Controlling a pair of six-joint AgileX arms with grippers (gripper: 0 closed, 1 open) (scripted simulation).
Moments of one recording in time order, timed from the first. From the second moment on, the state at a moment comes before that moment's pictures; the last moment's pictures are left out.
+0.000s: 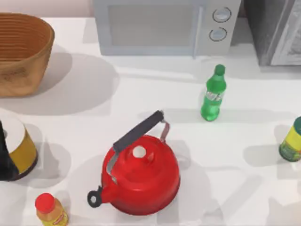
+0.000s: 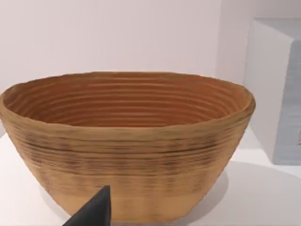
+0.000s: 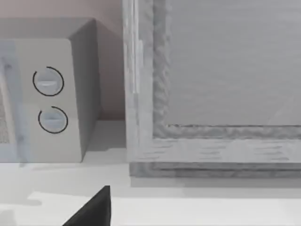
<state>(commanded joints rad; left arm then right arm) 0.00 0.00 0.00 0.00 0.00 0.00 0.00 0.00 0.00 0.00 0.00 0.00</state>
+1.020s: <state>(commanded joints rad) 0.00 0.00 0.00 0.00 0.00 0.00 0.08 1.10 0.35 0.72 -0.45 -0.13</state>
